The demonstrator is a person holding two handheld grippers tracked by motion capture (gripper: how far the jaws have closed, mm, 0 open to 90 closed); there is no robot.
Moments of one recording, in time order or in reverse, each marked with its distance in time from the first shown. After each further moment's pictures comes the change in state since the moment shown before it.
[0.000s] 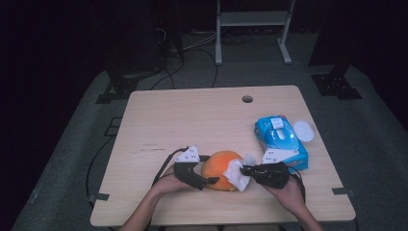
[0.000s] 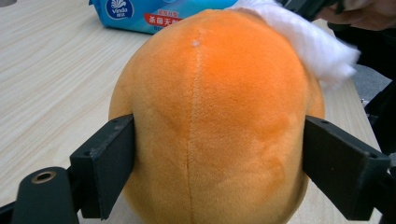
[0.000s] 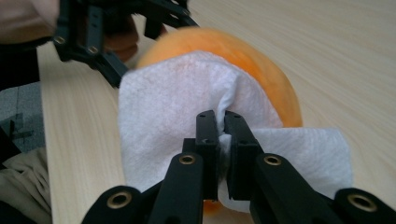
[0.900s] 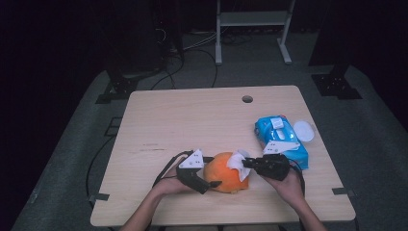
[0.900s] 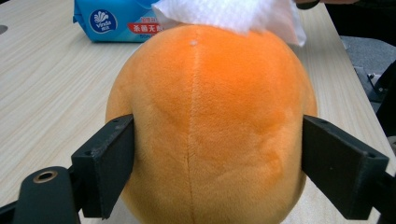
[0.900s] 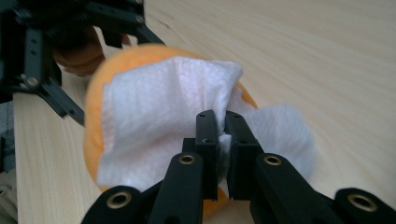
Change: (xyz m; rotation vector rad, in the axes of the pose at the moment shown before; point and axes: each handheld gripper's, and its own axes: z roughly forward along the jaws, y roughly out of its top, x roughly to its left) left arm -0.012 0.006 0.004 0.021 0.006 0.131; right arm -0.024 0.003 0.003 -0.005 -0.033 0.069
